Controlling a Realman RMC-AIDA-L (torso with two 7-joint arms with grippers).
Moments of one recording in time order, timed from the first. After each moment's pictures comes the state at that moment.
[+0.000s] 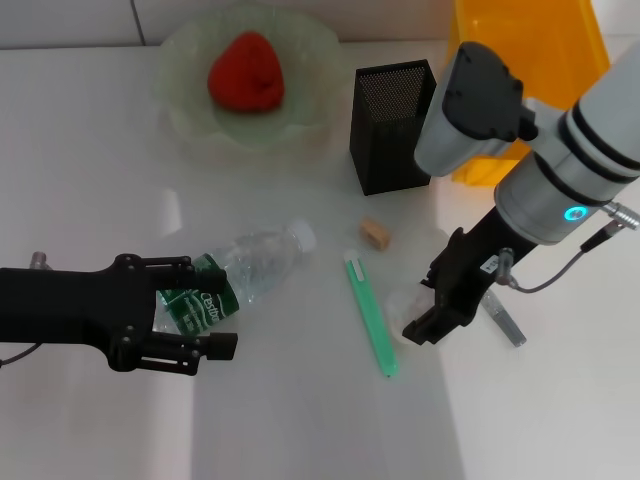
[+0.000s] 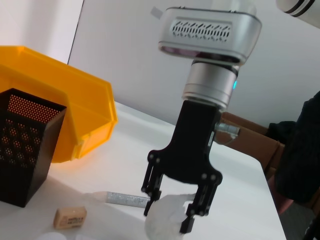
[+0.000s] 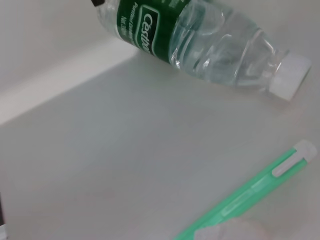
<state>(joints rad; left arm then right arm) -0.43 -1.98 0.87 0.69 1.95 1.82 -1.42 0.77 2.09 -1.46 -1.06 -2.42 -1.59 2.25</state>
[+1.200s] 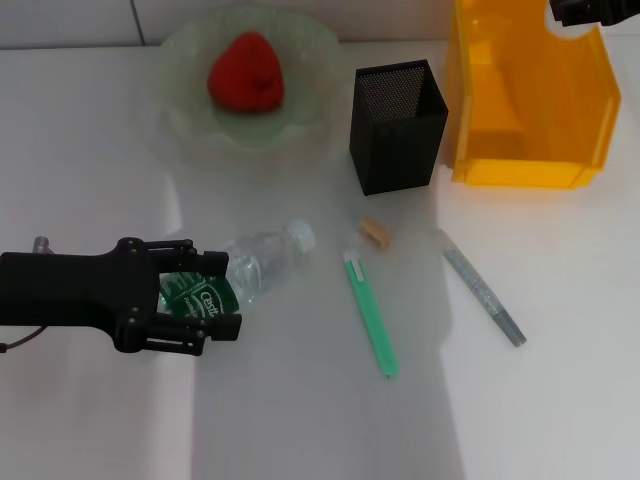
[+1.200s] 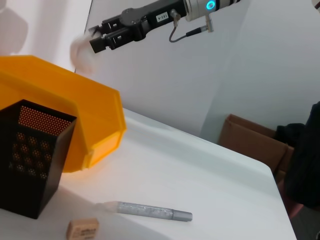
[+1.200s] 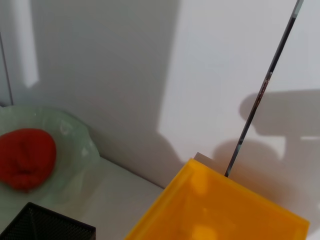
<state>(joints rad) -0.44 -1.99 0.86 0.70 1.94 1.81 -1.43 0.57 2.08 -1.07 -1.51 -2.60 -1.21 2.44</state>
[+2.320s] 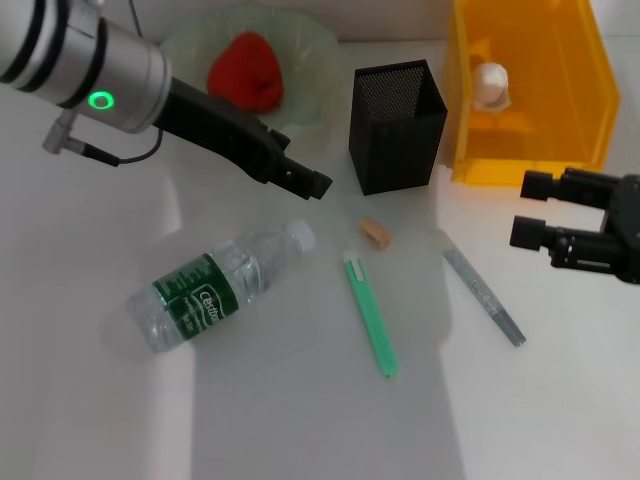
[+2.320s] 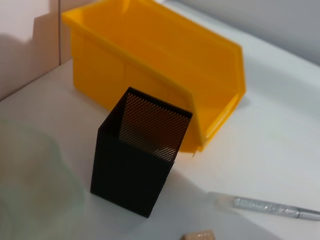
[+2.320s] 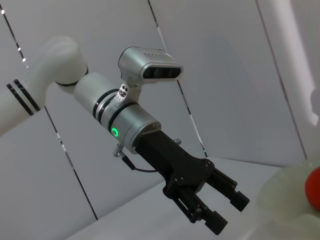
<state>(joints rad) -0.76 -2.07 1.17 1.16 2.32 1.52 -2.31 0.24 2.07 -0.83 -0.97 -1.69 -1.78 1.63</state>
